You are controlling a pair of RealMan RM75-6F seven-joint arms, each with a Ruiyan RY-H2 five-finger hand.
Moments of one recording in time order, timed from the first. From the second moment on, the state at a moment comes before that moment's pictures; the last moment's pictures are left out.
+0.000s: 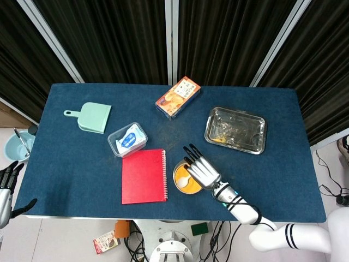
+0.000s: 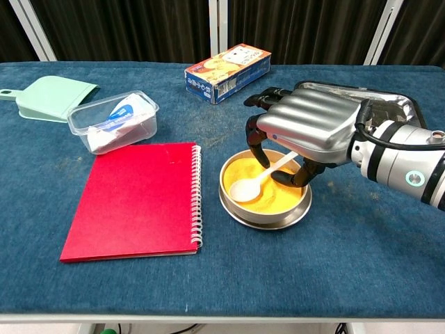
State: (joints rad) left arm 0.07 -1.17 0.00 -1.49 1.55 1.63 -0.09; right arm 0.71 -1.58 0.08 -1.65 -1.33 0.99 -0.76
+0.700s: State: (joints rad) left arm 0.08 -1.16 0.01 -1.49 1.56 1.64 -0.09; right arm 0.77 -1.42 0.08 -1.74 -1.38 0.97 -0.96
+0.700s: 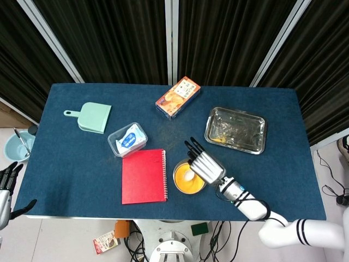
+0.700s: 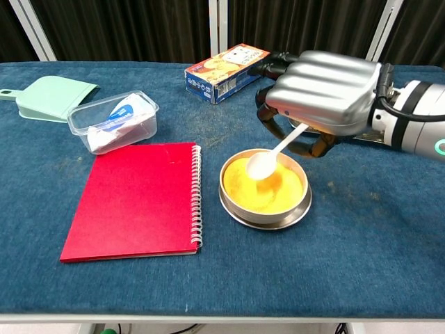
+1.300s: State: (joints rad) left arm 0.08 -1.17 0.01 -1.49 1.55 1.63 -0.06; right arm 0.98 -1.34 0.02 -1.76 -1.29 0.78 -1.57
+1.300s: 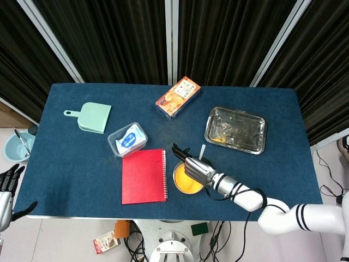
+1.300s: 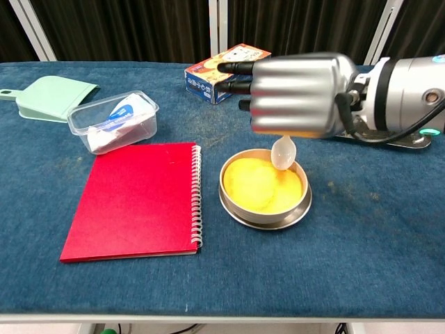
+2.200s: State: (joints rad) left arm 0.08 -1.19 0.01 -1.47 1.56 1.62 -0.09; right arm 0.90 -1.49 -0.04 -1.72 -1.34 0.98 -1.31
